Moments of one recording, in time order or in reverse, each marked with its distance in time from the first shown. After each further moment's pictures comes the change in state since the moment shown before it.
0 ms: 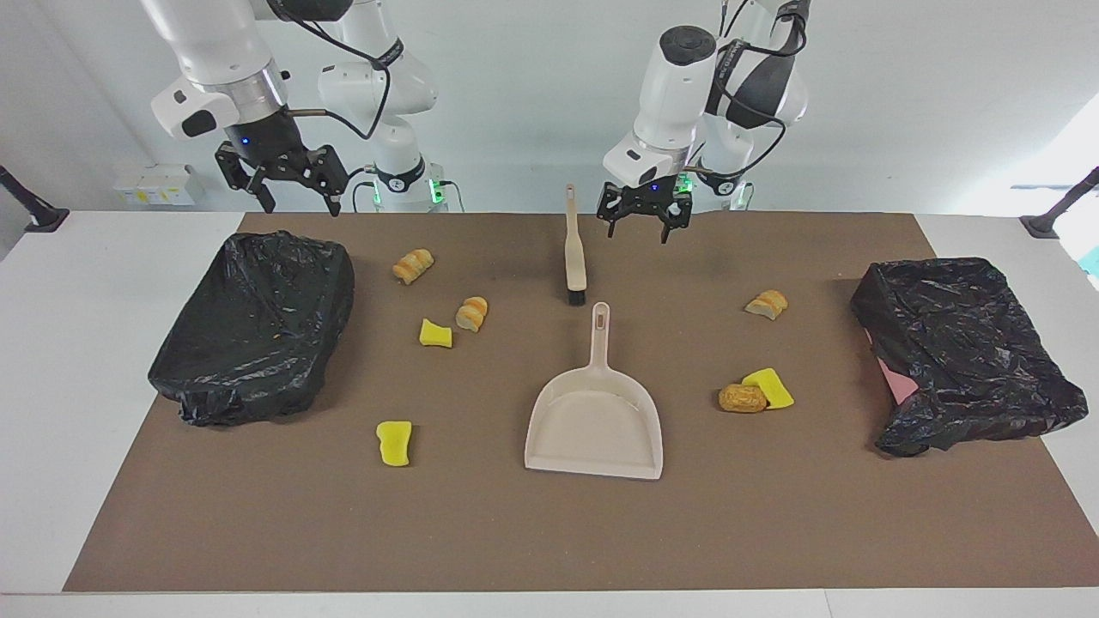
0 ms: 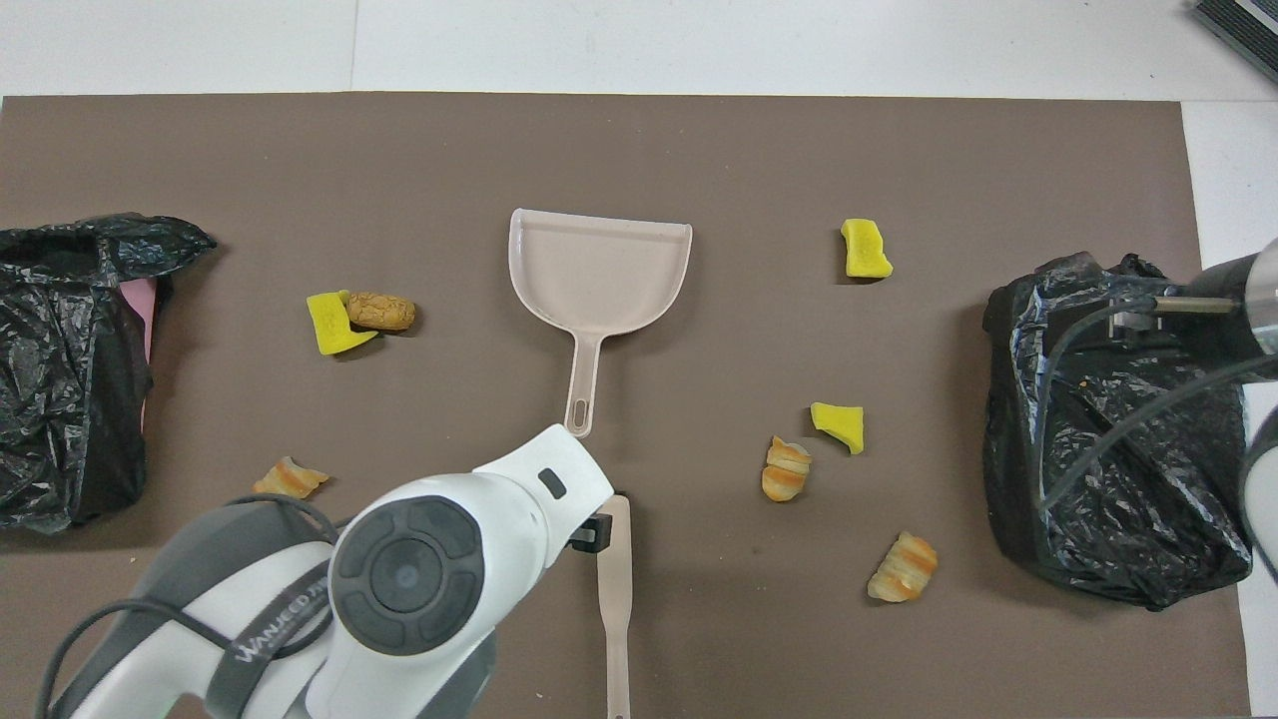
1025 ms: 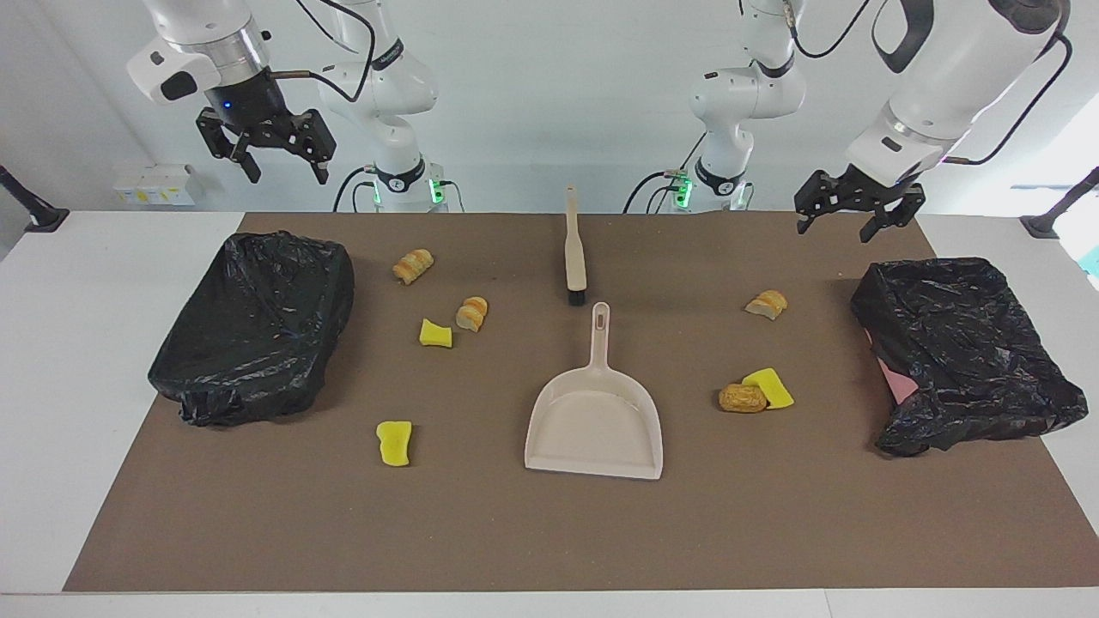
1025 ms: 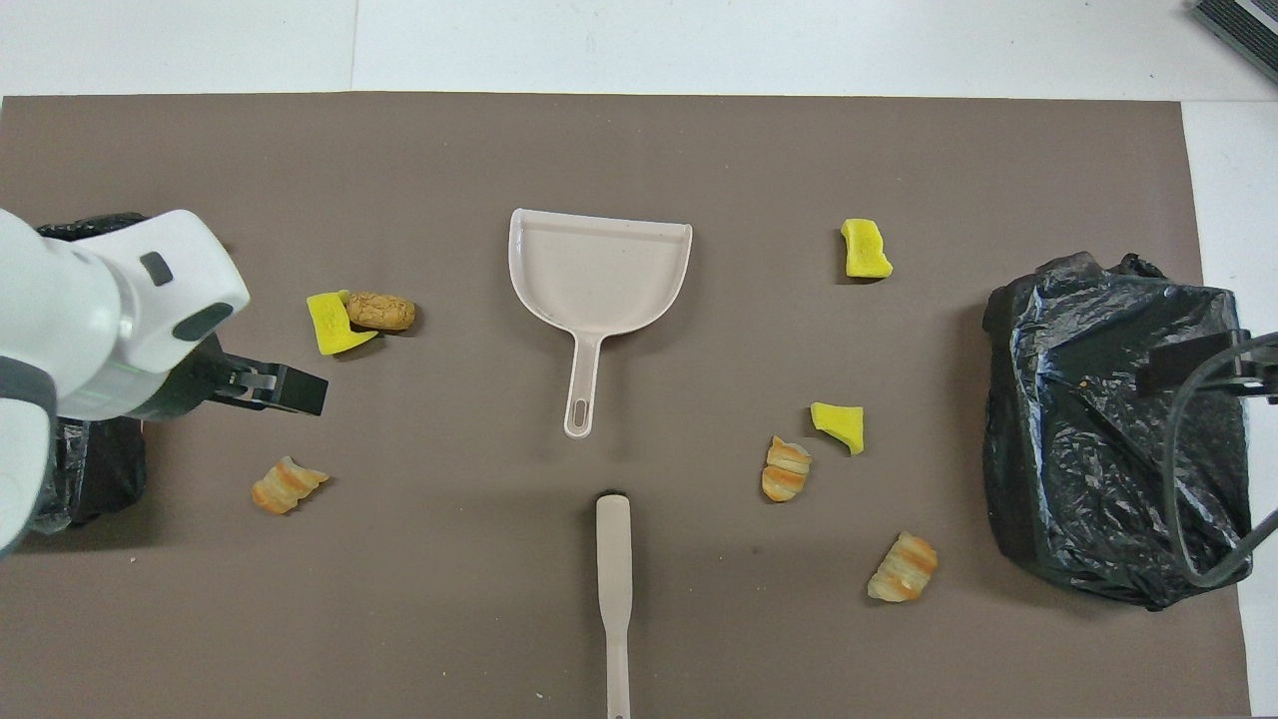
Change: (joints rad) left arm 0.481 0.065 0.004 0.368 0.004 -0.393 0.513; right arm -0.050 -0.006 -0.012 0.184 -0.001 -0.272 -0.096
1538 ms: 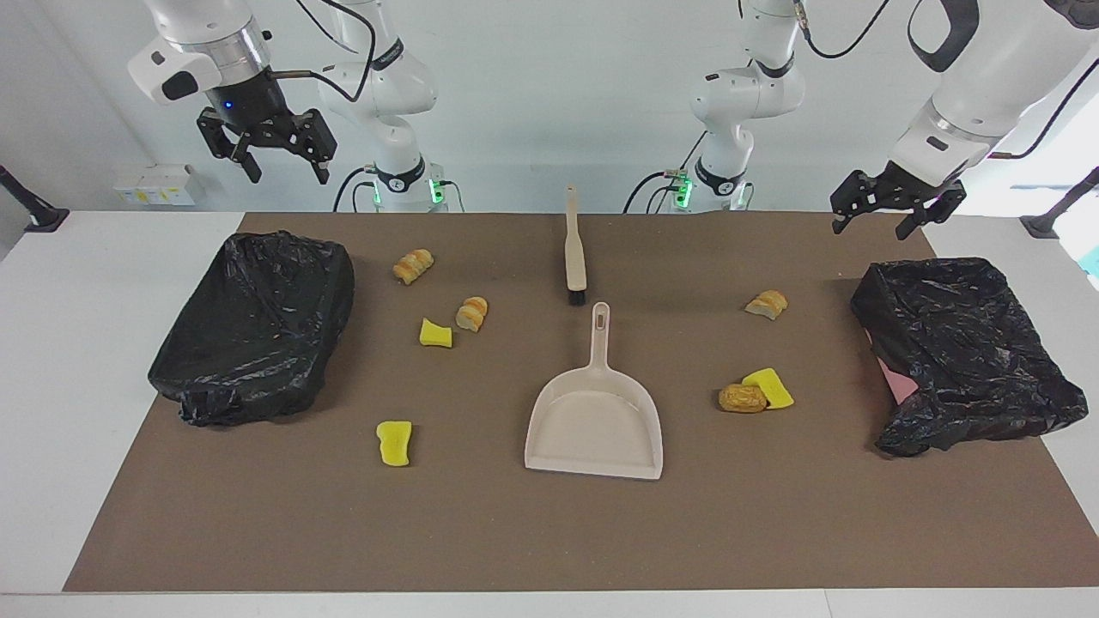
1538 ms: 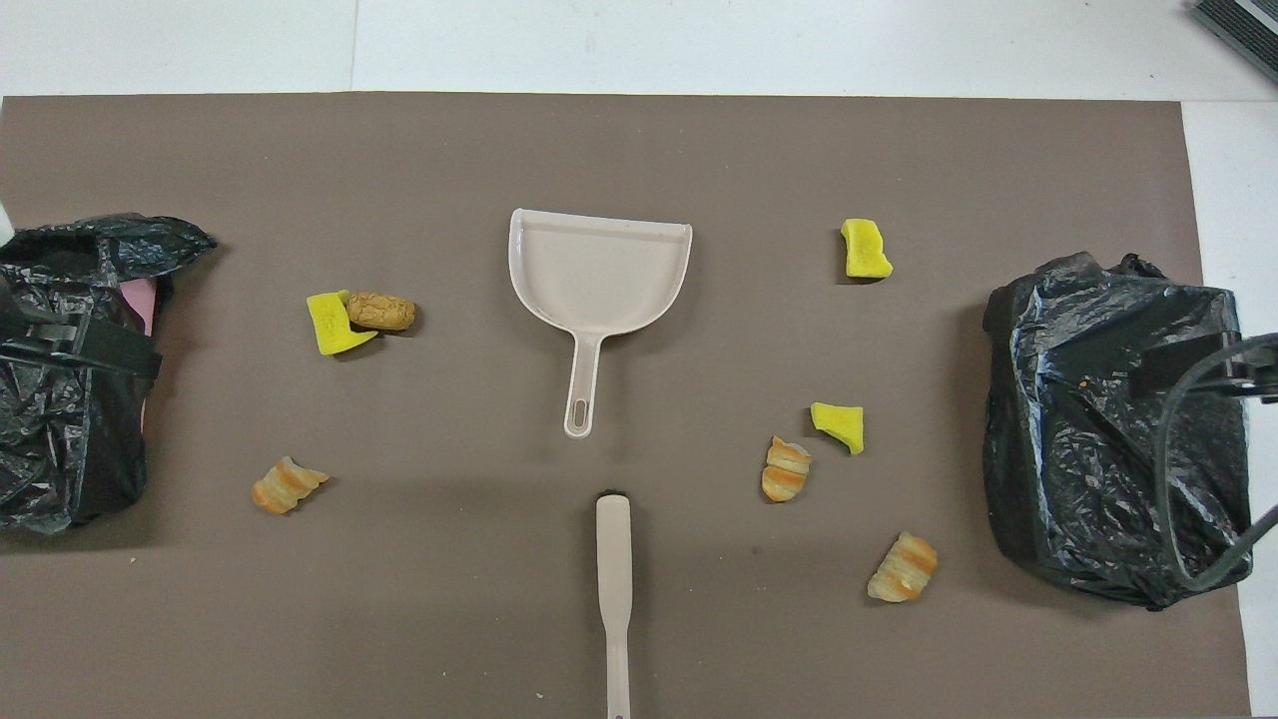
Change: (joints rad) left arm 0.191 0.086 0.008 0.207 0.014 -0.147 0.143; right arm 0.003 0.000 0.007 0.001 0.000 0.000 0.000
